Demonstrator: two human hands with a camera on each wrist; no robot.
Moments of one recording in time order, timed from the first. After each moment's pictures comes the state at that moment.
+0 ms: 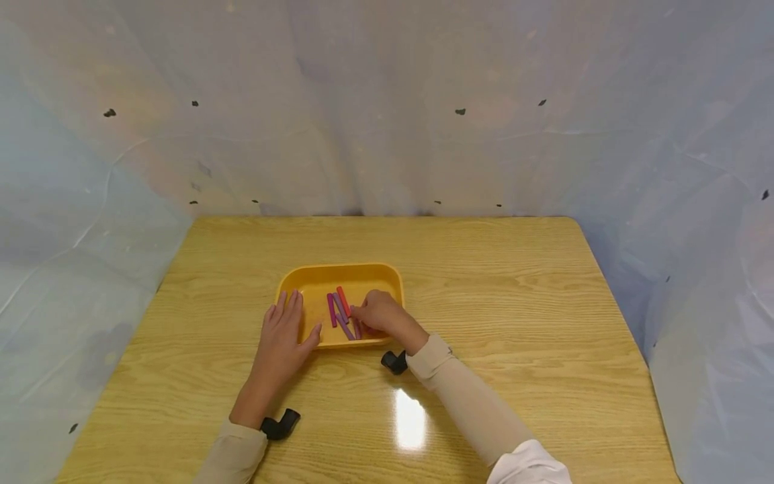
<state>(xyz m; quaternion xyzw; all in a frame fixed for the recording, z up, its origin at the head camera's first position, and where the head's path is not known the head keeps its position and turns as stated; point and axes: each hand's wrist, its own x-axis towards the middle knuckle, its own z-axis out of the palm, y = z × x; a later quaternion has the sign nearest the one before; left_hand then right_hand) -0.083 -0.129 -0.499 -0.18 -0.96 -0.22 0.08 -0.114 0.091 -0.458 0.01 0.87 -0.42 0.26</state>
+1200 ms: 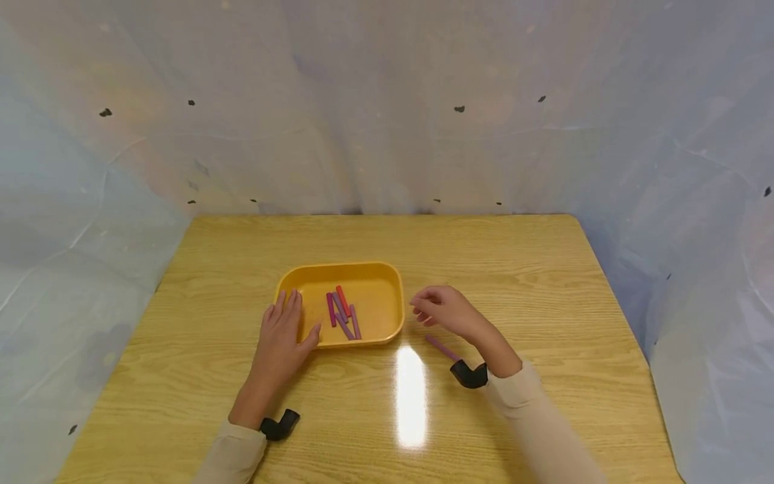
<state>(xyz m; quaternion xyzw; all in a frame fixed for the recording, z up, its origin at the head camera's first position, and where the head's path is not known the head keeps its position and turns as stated) -0.085 -0.130 -0.503 -0.19 -0.95 -0.22 0.08 -0.073 0.210 -0.433 -0.03 0.79 -0.57 0.21</state>
